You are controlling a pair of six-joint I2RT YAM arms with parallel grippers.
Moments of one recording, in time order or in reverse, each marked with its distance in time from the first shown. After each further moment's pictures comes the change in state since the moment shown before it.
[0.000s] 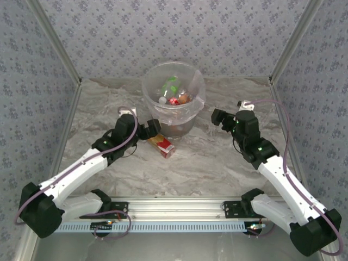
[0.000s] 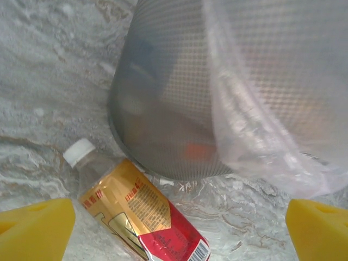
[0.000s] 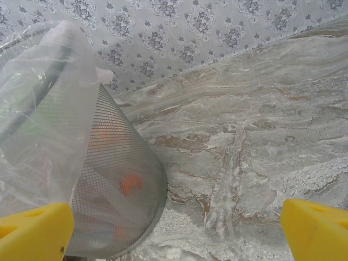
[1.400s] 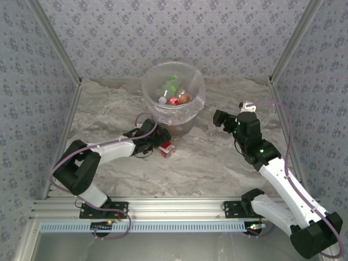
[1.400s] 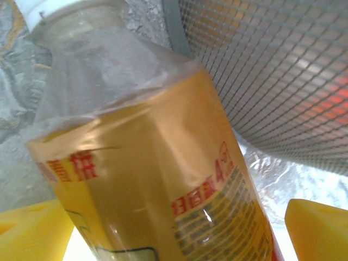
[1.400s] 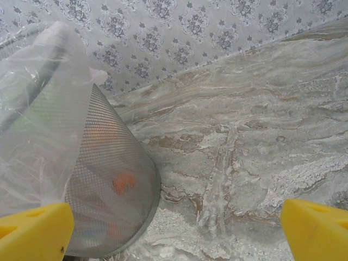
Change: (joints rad) left arm -0.040 0.480 0.046 0.058 0.067 -0.280; right arm -0.006 -0.029 -0.010 -0.018 0.012 -0.012
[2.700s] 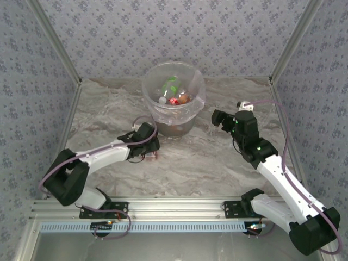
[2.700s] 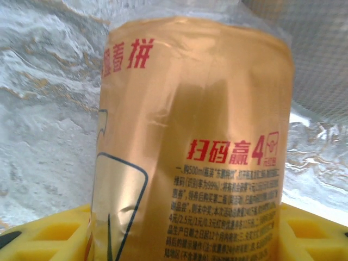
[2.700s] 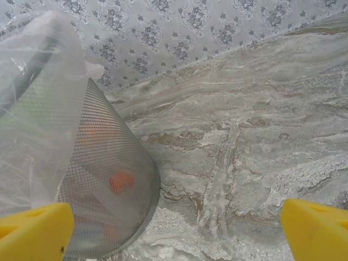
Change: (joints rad) left arm -0.012 -0.152 -0.060 -0.145 -0.150 0.226; right arm 0.000 0.042 -0.004 0.028 -0.005 0.001
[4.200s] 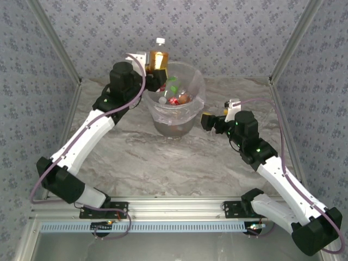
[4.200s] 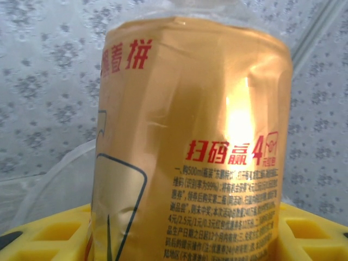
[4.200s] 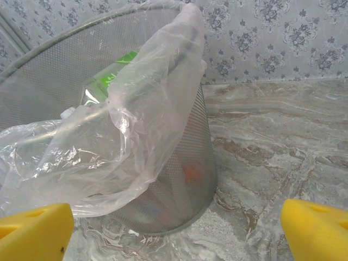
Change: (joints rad) left arm 0.174 0.055 0.767 0.148 0.317 0.513; right arm 0.052 -0.017 0.000 0.103 -0.232 -0.207
